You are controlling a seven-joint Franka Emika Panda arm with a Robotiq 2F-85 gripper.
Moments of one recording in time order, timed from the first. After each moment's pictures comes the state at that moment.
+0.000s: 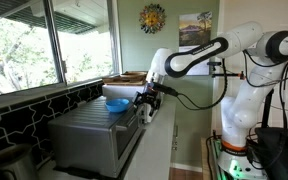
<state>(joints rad) 0.11 -0.52 0.22 -2.51 0.40 2.36 0.82</state>
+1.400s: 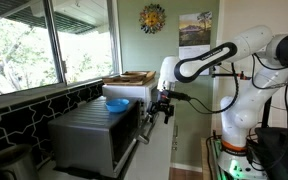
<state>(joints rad) 0.13 -0.65 0.18 -2.68 0.43 2.25 0.76</state>
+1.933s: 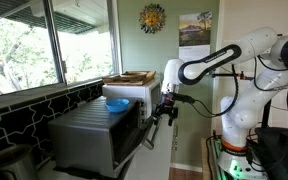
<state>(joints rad) 0.13 -0.71 0.17 -2.75 0.45 2.24 0.74</state>
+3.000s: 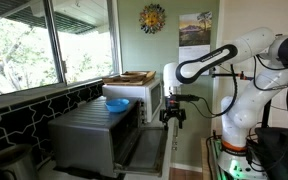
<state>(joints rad) 0.10 -0.70 0.14 -2.75 0.45 2.01 0.74</state>
